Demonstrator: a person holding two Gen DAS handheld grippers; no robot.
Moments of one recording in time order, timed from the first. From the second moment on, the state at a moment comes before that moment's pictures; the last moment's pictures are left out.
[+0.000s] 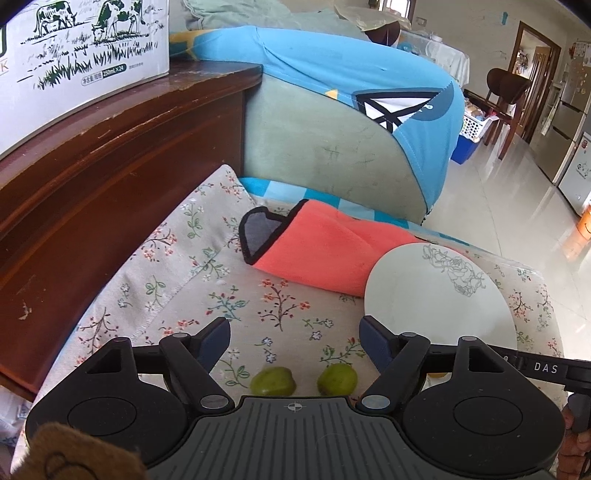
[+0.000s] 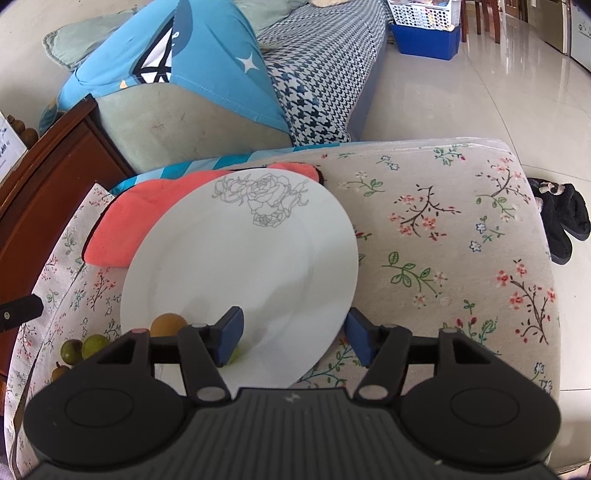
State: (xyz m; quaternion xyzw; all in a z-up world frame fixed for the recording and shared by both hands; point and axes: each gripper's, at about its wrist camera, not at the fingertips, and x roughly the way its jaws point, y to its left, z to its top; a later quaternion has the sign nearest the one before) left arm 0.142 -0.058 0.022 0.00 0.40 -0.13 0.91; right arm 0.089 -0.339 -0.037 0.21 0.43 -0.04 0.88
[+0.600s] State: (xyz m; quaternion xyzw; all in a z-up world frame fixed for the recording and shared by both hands) left arm 0.124 -0.015 0.026 -0.01 0.42 -0.11 0.90; right arm 0.069 -0.309 -0.013 0.14 0.42 -0.02 0.89
